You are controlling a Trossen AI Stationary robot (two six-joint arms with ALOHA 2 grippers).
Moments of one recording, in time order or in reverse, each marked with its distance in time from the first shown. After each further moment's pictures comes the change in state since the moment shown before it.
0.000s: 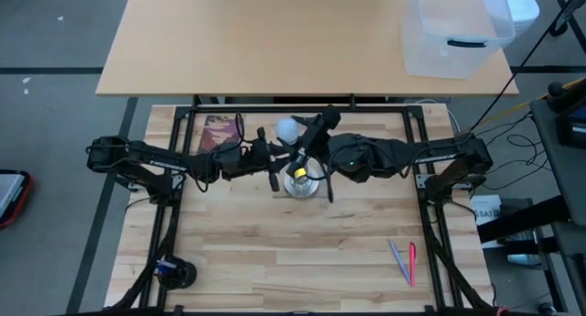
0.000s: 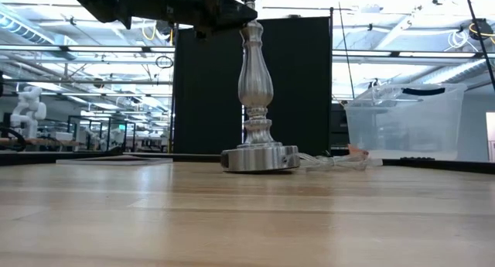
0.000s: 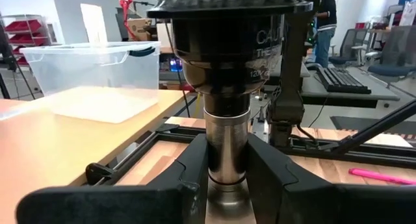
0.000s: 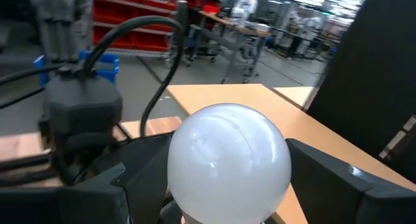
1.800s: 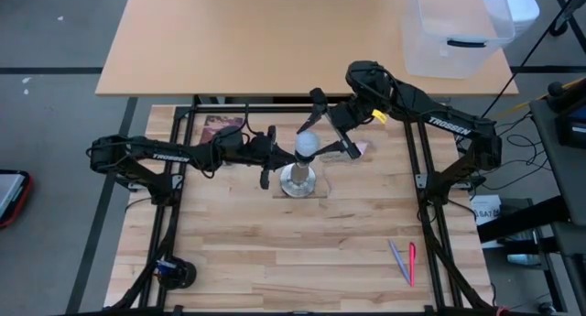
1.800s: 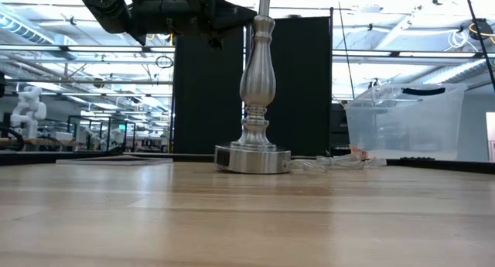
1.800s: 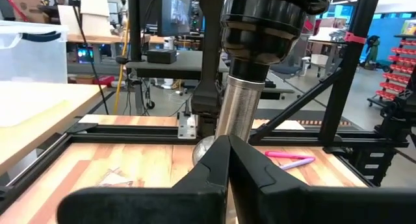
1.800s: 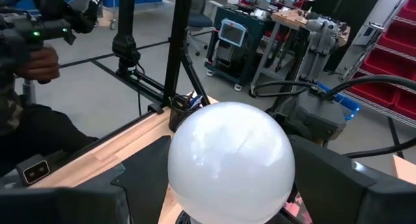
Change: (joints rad) left arm 0.158 0.002 0.000 -0.013 0.528 -0.098; right arm -0.466 -0.127 -0.003 -0.310 -1.569 -0.419
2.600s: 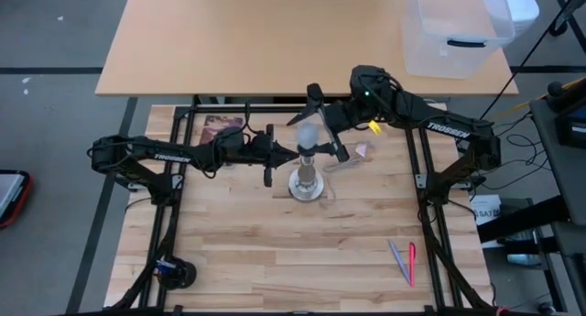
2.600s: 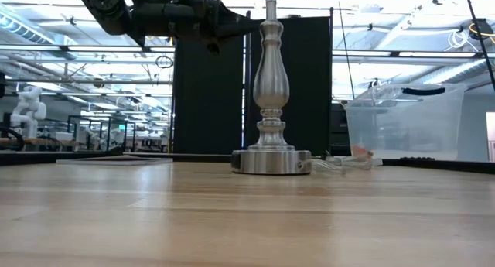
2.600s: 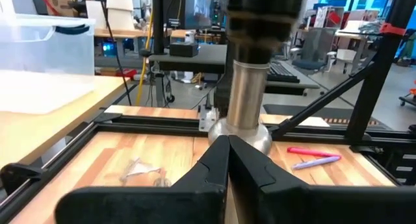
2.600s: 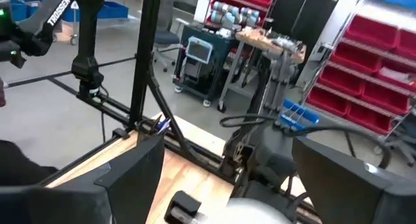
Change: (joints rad) left arm 0.000 0.003 -0.002 0.007 -0.091 0.011; right arm 0.067 0.000 0.001 0.221 0.173 0.137
